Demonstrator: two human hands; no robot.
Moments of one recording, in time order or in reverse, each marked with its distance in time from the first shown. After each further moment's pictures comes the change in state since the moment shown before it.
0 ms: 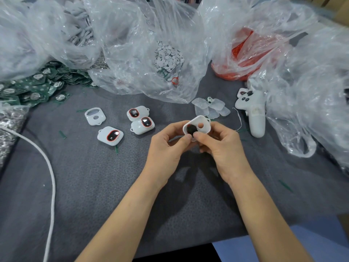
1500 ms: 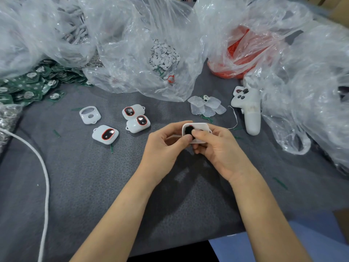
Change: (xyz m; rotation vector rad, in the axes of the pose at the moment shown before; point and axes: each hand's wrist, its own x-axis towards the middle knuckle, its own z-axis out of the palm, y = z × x) left_hand -0.002 0.008 -0.001 0.195 -0.066 0.023; right_hand 0.003 -0.003 -0.008 0.171 -0.208 0.135
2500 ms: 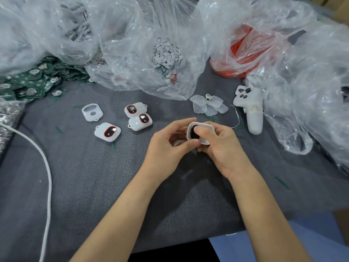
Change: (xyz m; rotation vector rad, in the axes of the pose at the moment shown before) left_hand -0.003 0.001 0.000 0.093 -0.023 0.028; right_hand 0.002 0.003 0.007 -0.095 0.150 -0.008
